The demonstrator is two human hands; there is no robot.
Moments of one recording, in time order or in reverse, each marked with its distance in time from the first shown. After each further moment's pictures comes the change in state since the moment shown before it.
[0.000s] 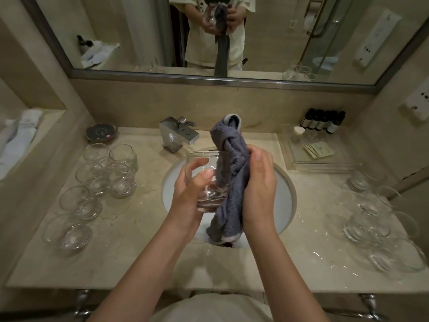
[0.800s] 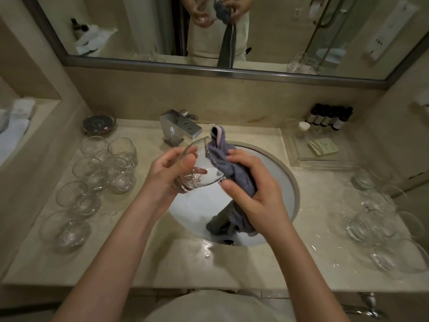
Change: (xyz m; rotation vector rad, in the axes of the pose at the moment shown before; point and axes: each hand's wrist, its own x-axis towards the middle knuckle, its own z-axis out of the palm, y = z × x) left_hand 0.036 0.031 -0.048 0.166 0.003 -0.004; right_hand 0.005 0.017 -0.019 -0.319 -0.391 -0.244
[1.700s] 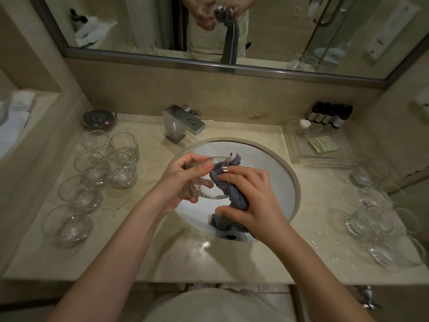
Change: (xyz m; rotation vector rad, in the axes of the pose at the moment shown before) left_hand -0.003 -0.005 -0.004 0.172 -0.100 -0.187; right_hand -0.016 0.020 0.012 -0.396 -0.148 -0.178
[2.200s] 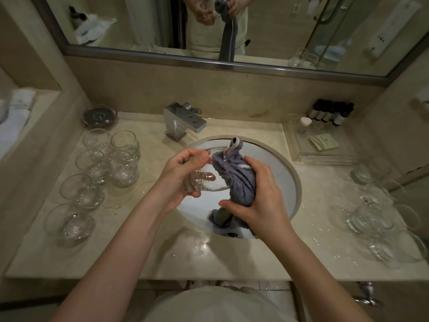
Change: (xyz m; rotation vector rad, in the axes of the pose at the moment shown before) left_hand -0.001 0.000 -0.002 -0.139 0.021 0.024; right_hand -0.002 -0.014 -0.003 0.098 0.011 0.312
